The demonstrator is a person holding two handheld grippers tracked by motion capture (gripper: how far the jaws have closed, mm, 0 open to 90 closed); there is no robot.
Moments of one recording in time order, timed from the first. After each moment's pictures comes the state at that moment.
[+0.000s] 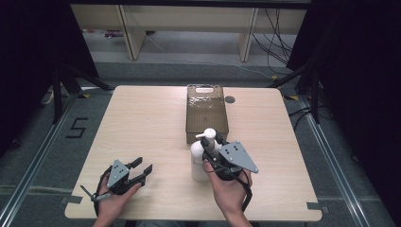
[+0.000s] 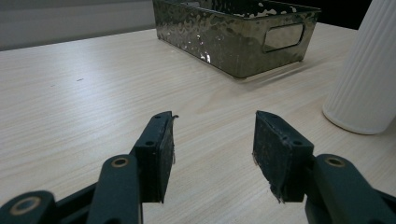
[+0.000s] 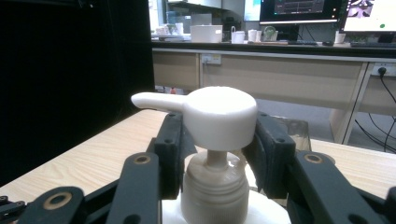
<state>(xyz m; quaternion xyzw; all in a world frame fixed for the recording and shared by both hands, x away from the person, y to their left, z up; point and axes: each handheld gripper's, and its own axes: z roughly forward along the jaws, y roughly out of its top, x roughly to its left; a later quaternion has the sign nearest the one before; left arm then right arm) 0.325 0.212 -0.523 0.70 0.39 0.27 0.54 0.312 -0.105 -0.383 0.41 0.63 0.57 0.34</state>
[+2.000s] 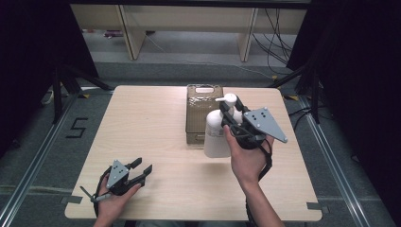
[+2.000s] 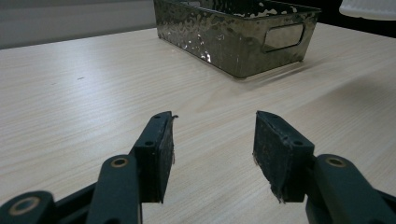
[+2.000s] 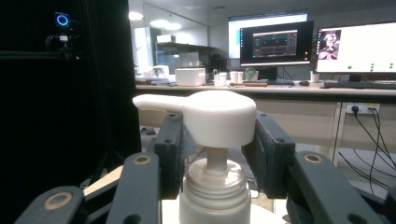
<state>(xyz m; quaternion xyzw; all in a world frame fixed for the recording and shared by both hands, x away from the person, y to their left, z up) 0.323 0.213 -0.522 0.70 0.40 0.27 0.53 0.353 -0.144 -0.312 0.40 0.57 0.61 0.38</state>
